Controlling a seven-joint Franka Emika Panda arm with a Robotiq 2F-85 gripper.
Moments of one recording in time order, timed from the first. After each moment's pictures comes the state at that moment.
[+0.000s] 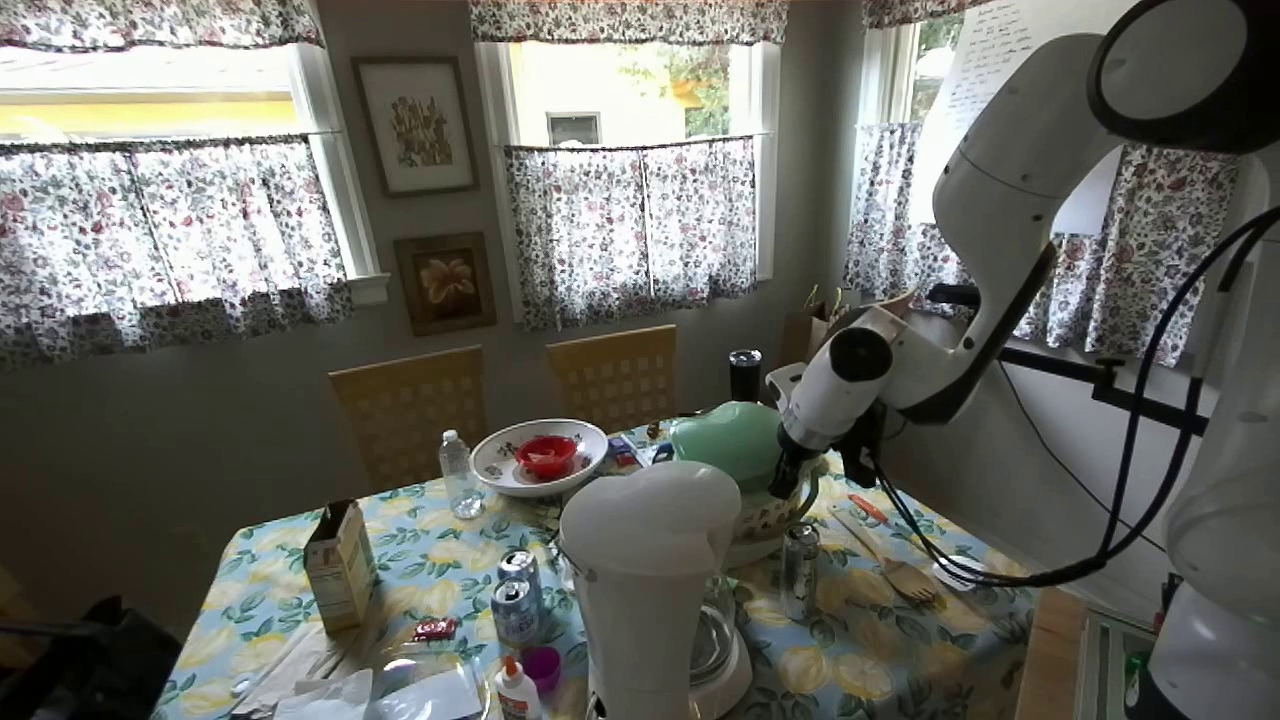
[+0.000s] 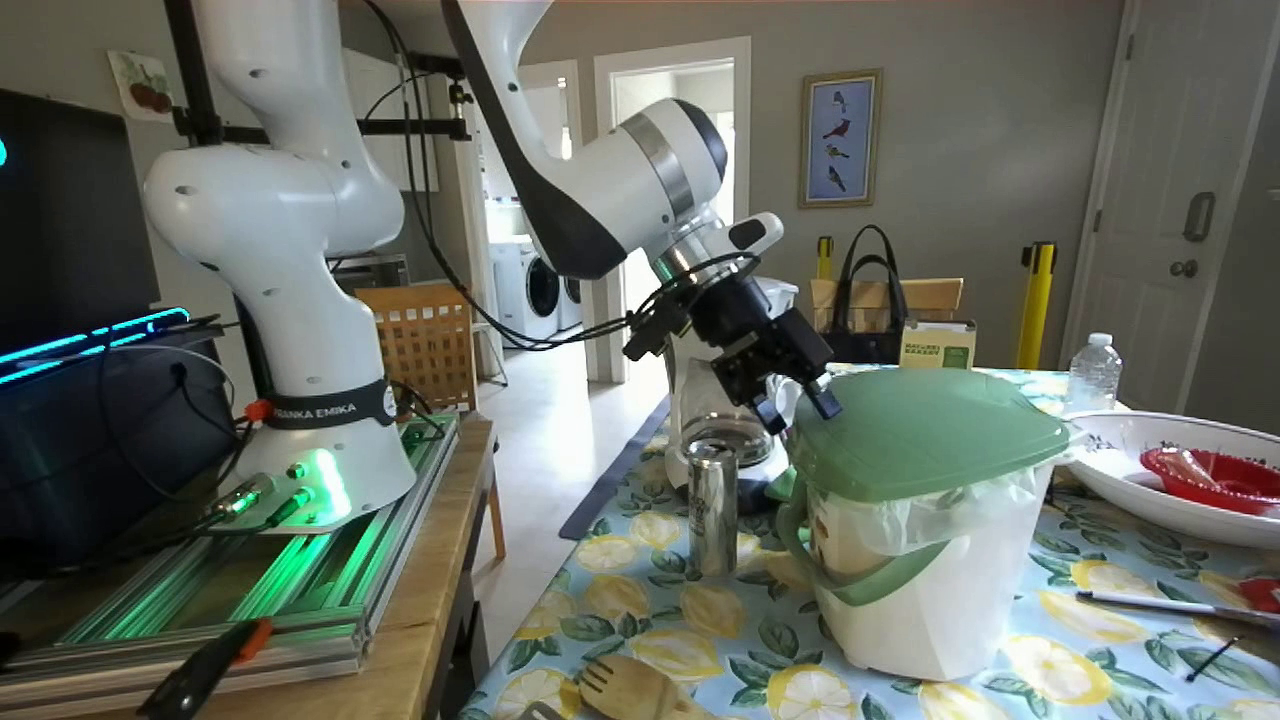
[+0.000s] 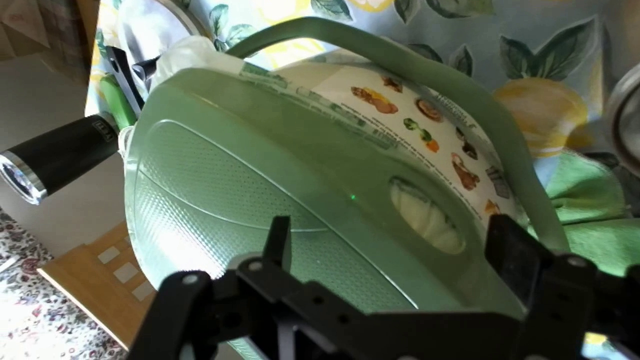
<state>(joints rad) -0.45 0.13 0.07 -2.46 -1.95 2.94 1.18</state>
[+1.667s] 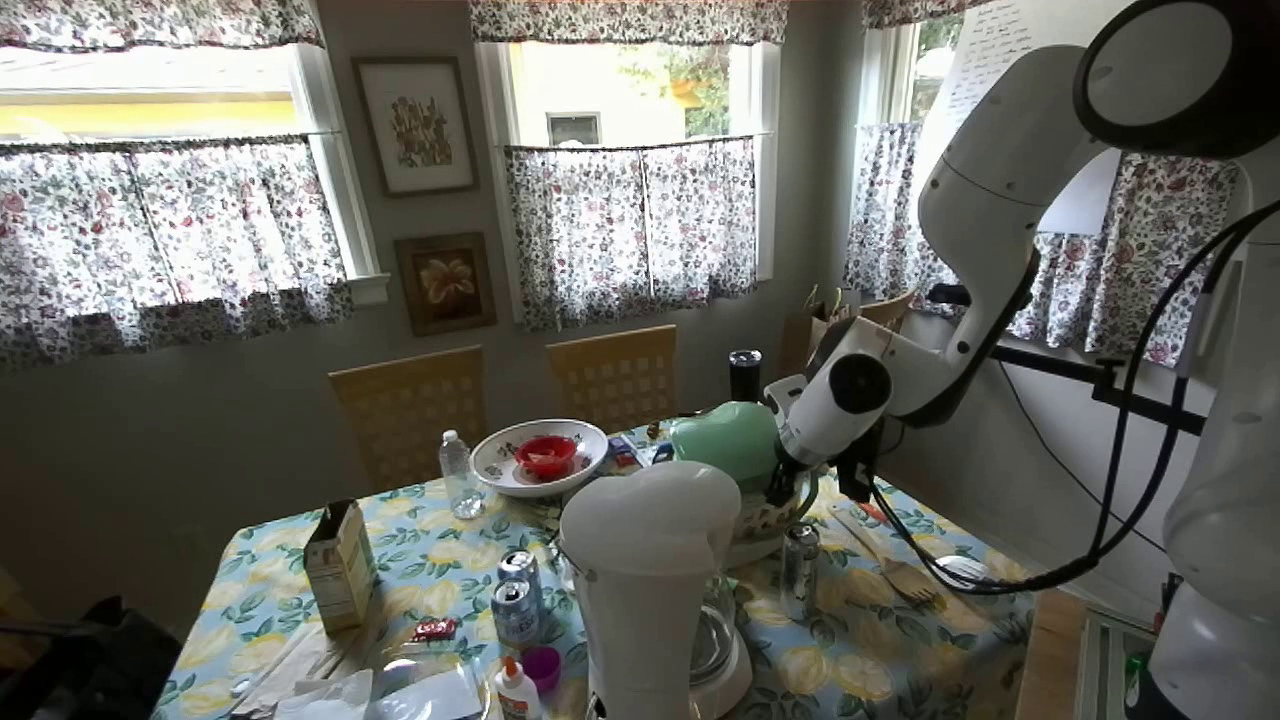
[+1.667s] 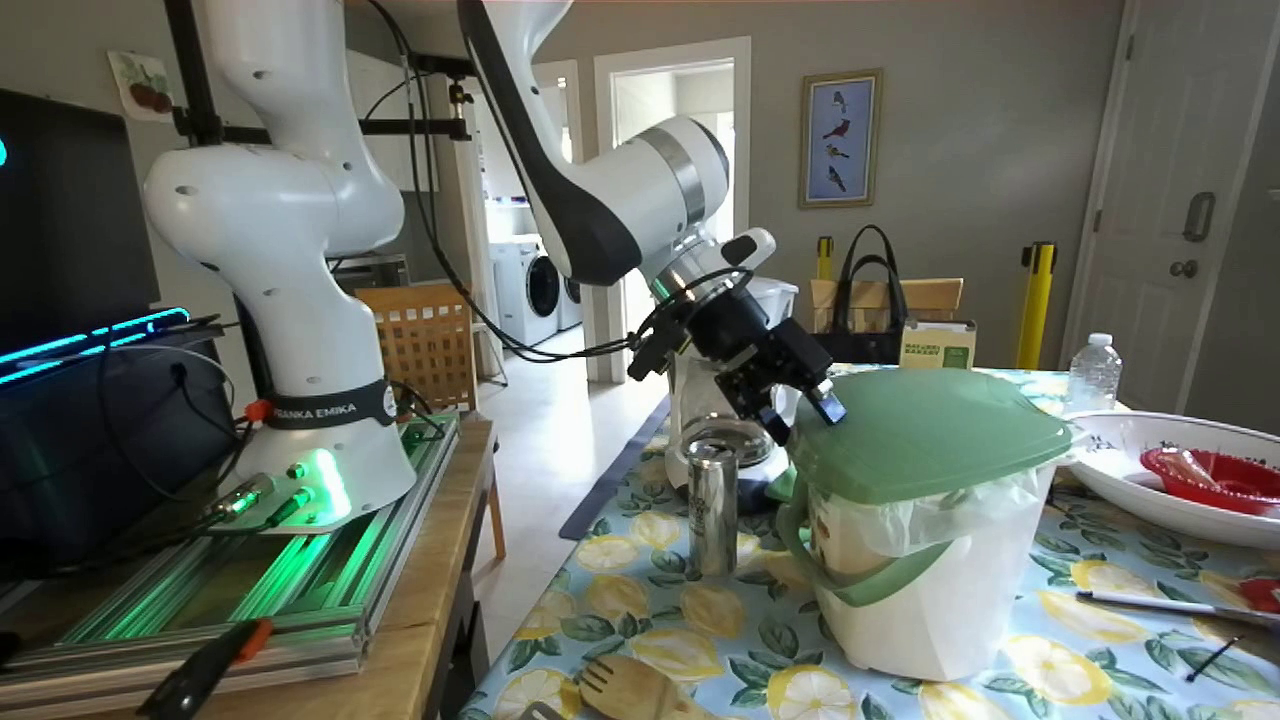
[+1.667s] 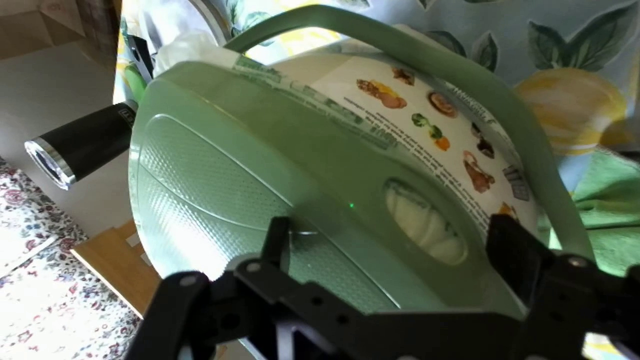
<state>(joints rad) -0.45 0.16 0.12 -2.45 -2.14 2.83 1.41</state>
